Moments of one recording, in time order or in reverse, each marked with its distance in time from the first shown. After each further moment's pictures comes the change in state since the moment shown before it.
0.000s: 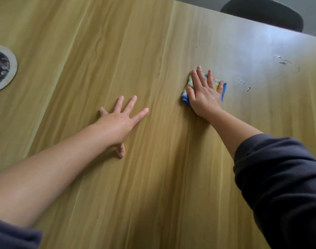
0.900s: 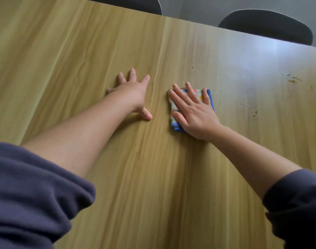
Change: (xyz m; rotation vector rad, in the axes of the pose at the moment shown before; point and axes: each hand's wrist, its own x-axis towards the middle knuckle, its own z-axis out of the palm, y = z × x) left_hand 0.127 -0.003 -0.128 -0.341 0.130 -0.239; right_hand 0.039 0.001 -0.009 -0.070 -0.041 -0.399
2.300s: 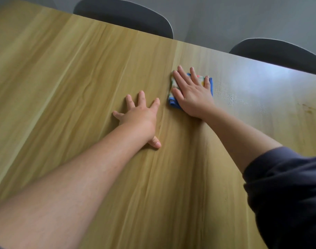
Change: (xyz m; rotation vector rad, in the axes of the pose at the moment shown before) left_hand -0.002 0.002 -0.001 -0.035 -0.020 -0.012; right_hand 0.138 0.020 -0.016 0.017 0.091 0.111
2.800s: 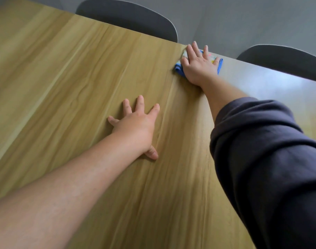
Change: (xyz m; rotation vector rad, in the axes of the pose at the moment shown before) left_hand 0.009 -0.001 0.005 -0.030 0.003 -0.011; right_hand 0.110 0.032 -0.014 0.091 0.022 0.206
